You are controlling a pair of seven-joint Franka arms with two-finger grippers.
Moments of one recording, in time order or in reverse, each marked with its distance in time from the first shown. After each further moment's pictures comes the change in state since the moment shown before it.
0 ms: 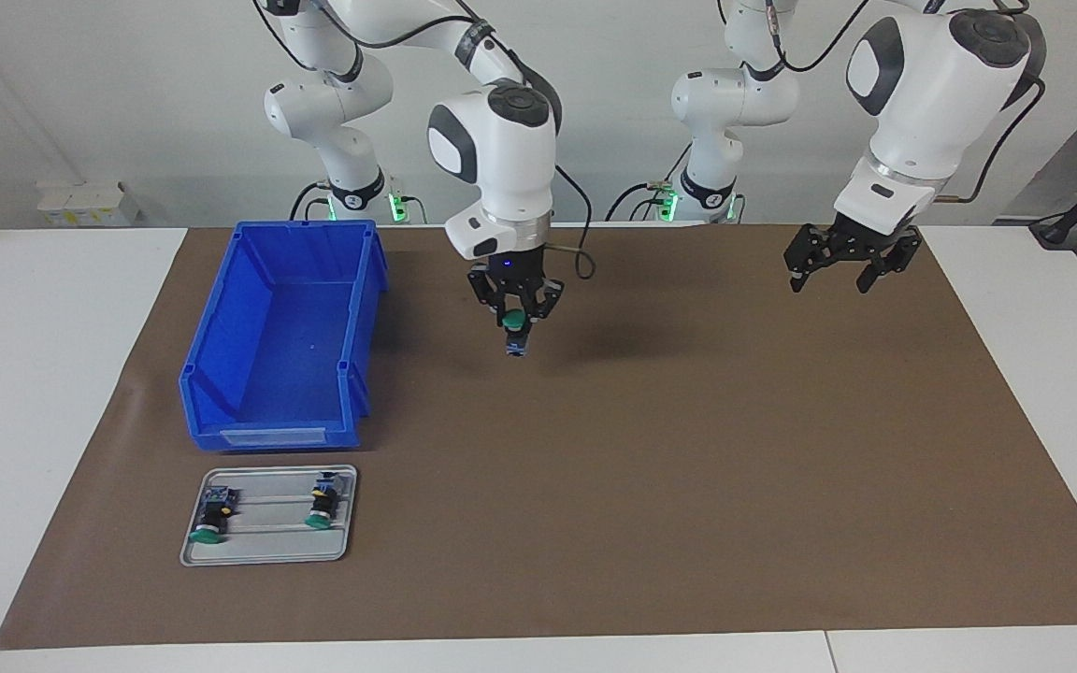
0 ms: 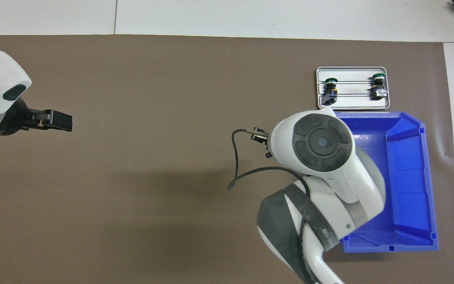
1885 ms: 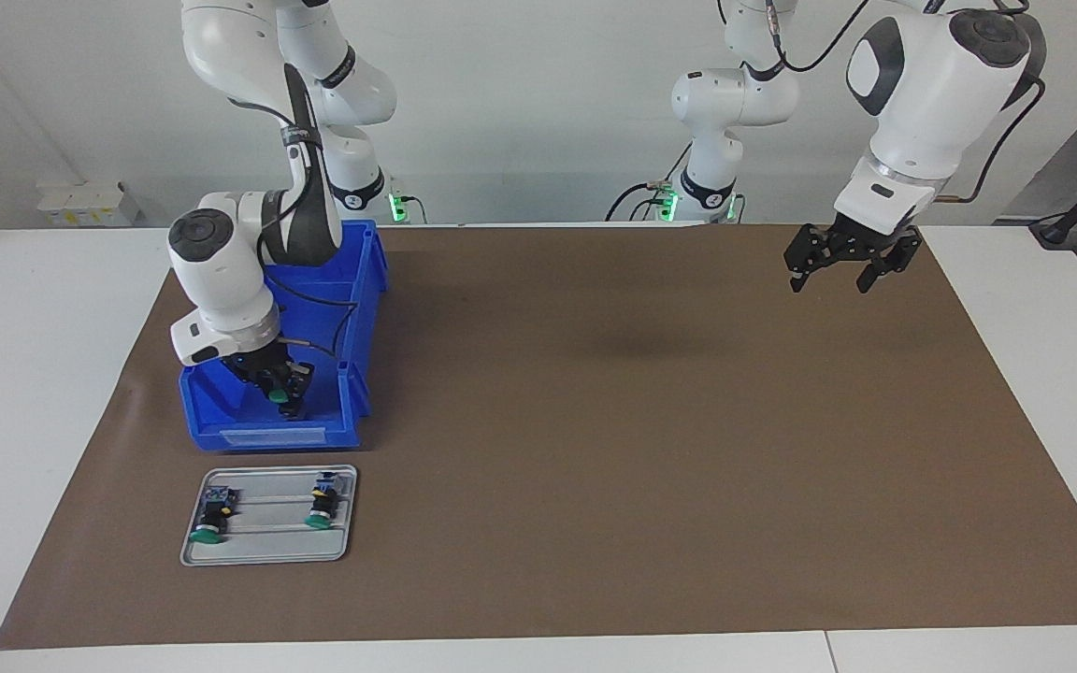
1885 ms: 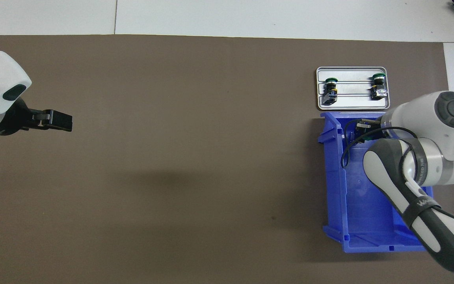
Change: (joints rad) left arm 0.000 0.000 0.000 0.000 0.000 0.000 0.000; right arm -0.488 0.133 0.001 -0.220 0.032 0.301 -0.562
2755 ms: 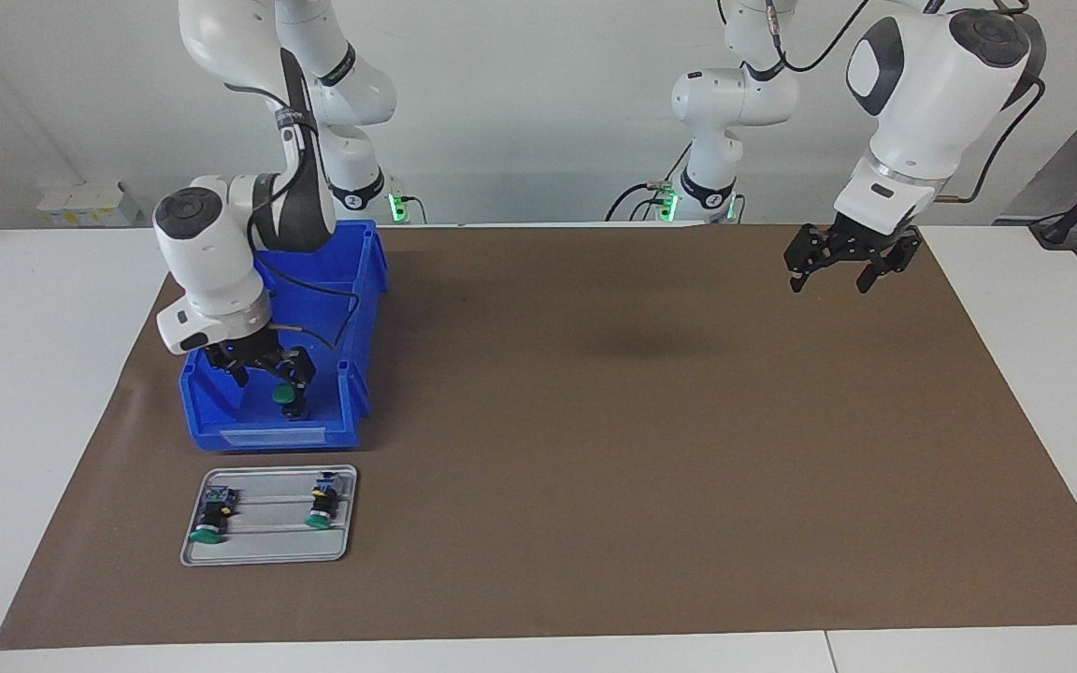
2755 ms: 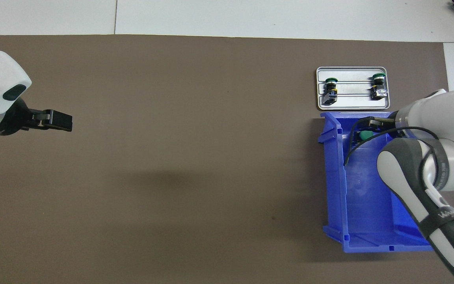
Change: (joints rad) left arm 0.000 0.000 0.000 0.000 0.000 0.000 0.000; right arm -0.017 -0.107 -0.001 0.013 0.035 -0.058 -0.102
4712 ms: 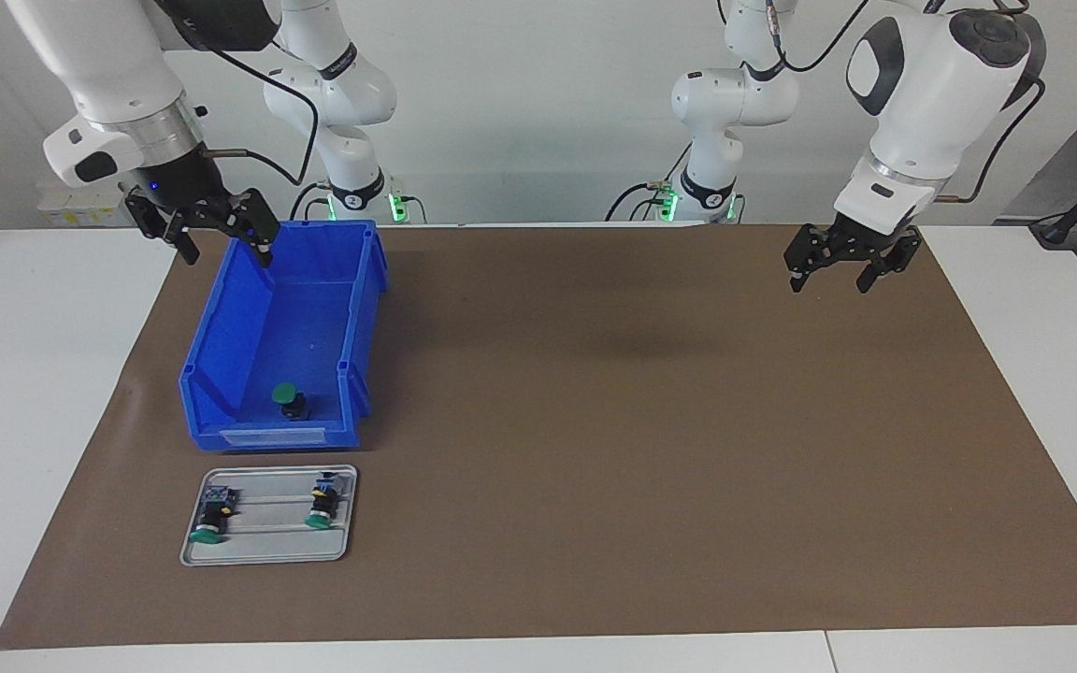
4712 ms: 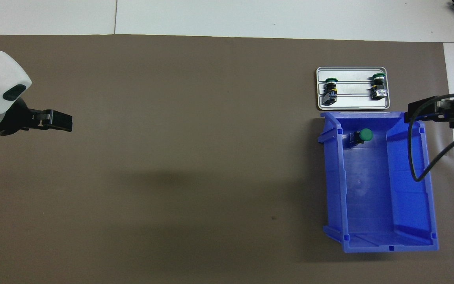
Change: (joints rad) left arm 0.000 0.000 0.000 0.000 0.000 0.000 0.000; right arm 0.022 -0.079 0.015 0.508 0.078 -0.650 -0.083
